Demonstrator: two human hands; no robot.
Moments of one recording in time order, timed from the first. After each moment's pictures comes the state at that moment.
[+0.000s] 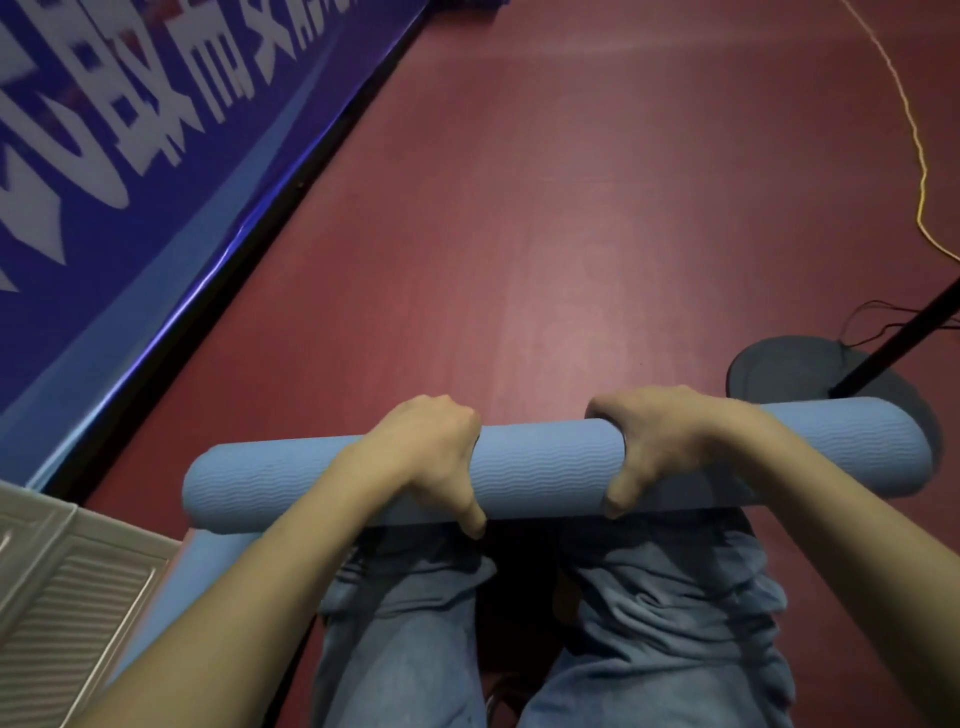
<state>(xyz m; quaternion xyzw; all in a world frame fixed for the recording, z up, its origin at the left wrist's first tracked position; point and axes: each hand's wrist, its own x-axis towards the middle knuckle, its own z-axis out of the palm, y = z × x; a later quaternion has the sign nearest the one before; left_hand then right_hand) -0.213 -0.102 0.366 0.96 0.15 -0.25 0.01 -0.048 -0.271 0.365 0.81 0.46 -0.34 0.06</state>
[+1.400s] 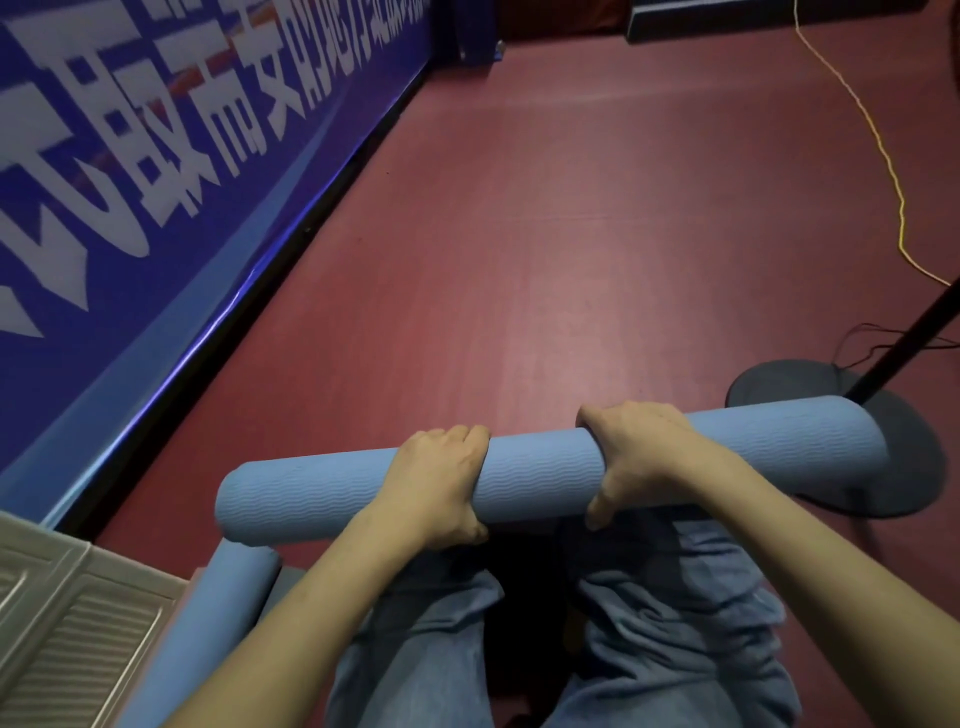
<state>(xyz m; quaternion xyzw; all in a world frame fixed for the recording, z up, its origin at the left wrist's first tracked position) -0.226 -0.097 0.327 0.99 0.14 -0.10 -0.04 -0.059 -0.265 0.349 0.86 0.47 -0.17 0.06</state>
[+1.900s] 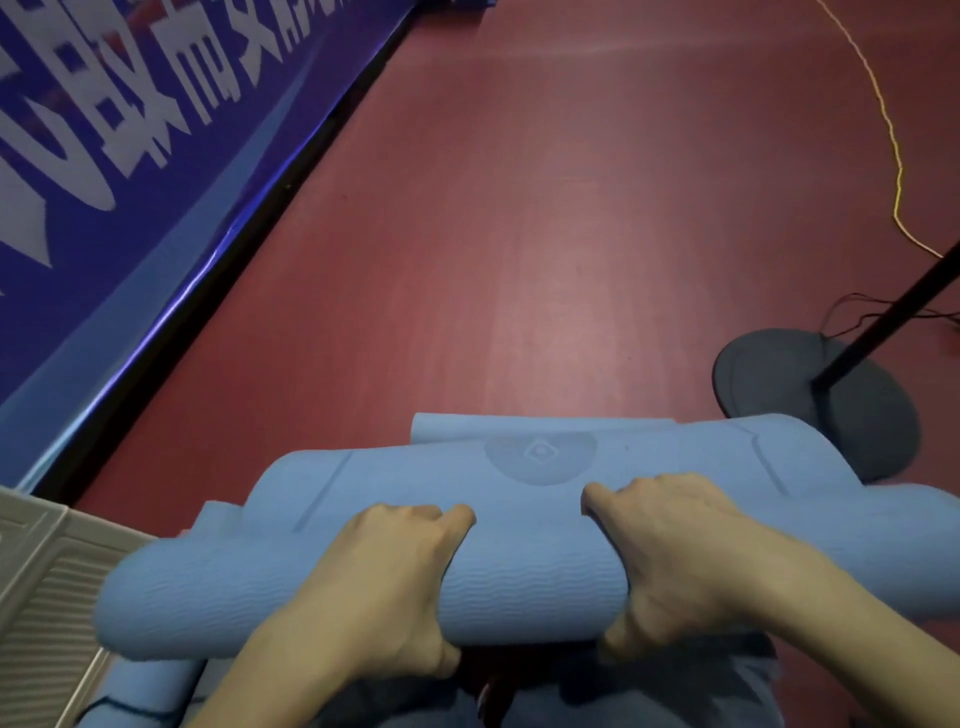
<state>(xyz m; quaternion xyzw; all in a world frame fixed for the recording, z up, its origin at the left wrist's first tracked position) -0.308 -0.147 0.362 0.97 0.12 -0.22 0.03 -0.138 -0.331 0.381 0.82 0.52 -0.24 0.10</state>
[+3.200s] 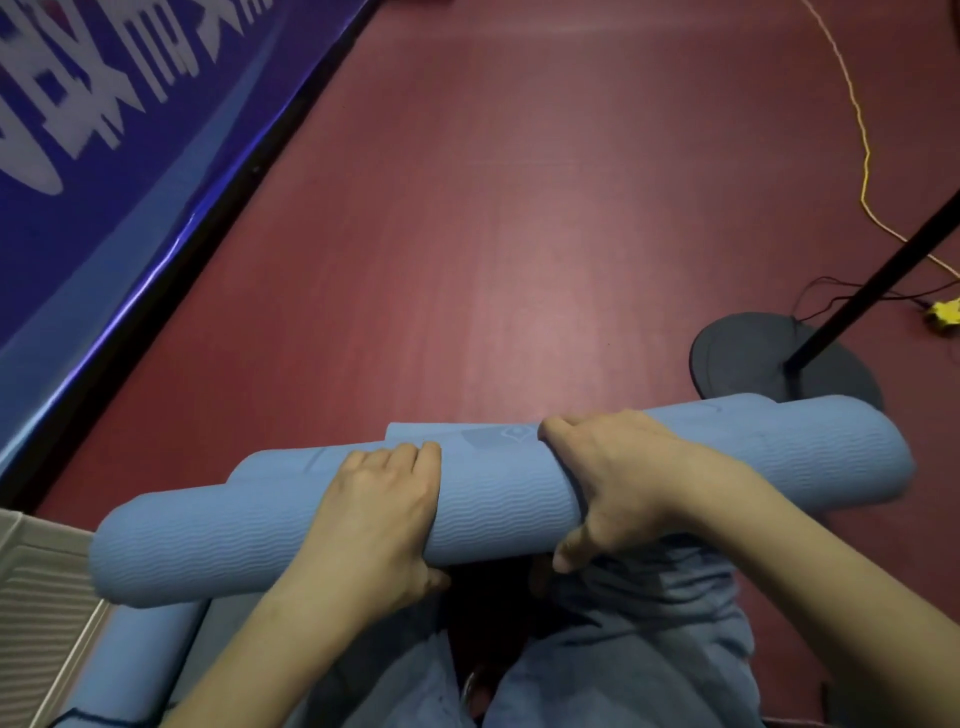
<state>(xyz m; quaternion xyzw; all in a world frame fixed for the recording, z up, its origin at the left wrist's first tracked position) -0.285 -0.136 0.332 0.99 0.12 -0.09 -0.03 -0.107 -0.299 0.368 0.80 0.55 -0.23 0.07</state>
